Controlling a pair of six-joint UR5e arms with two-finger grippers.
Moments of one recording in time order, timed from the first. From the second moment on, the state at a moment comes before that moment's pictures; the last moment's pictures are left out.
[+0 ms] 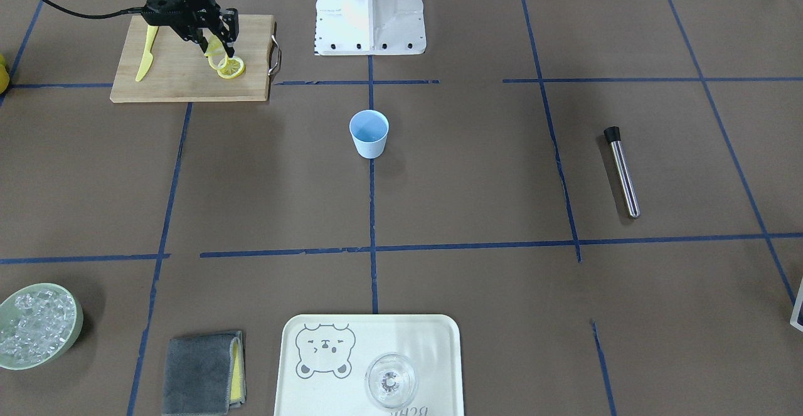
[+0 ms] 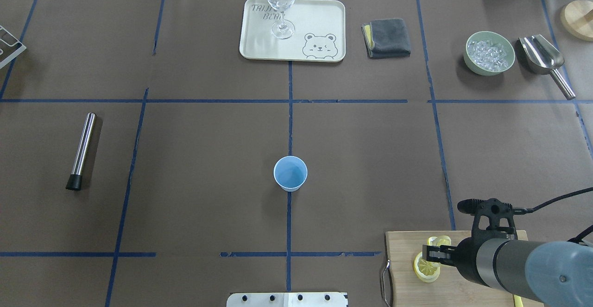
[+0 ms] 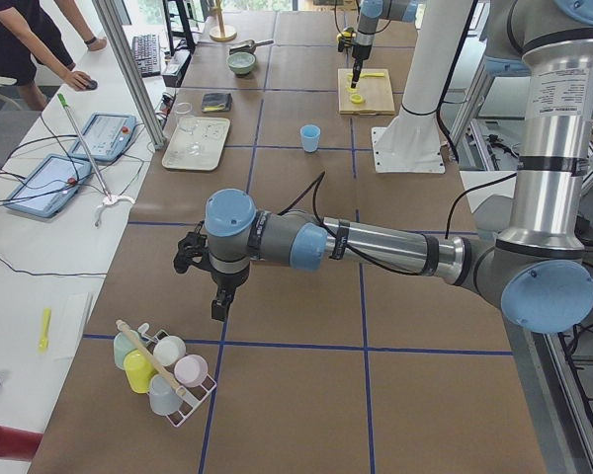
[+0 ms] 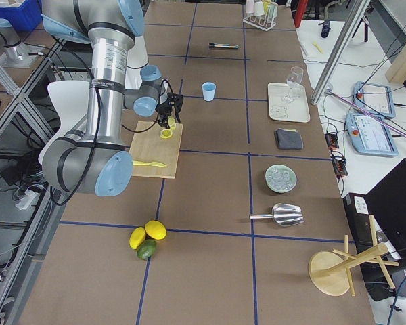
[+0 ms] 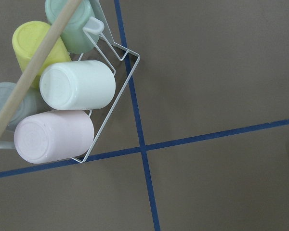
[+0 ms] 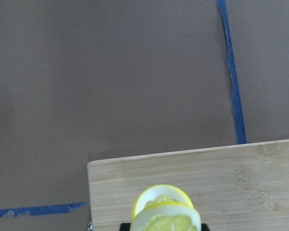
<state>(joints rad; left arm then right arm) -1.57 -1.61 -1.69 -1.66 -2.34 0.02 0.15 -1.79 2.32 -1.24 1.57 1.61</state>
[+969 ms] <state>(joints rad) -1.57 -1.61 -1.69 -1.66 -2.34 0.01 0.39 -0.98 2.13 -1.86 1.74 1.60</state>
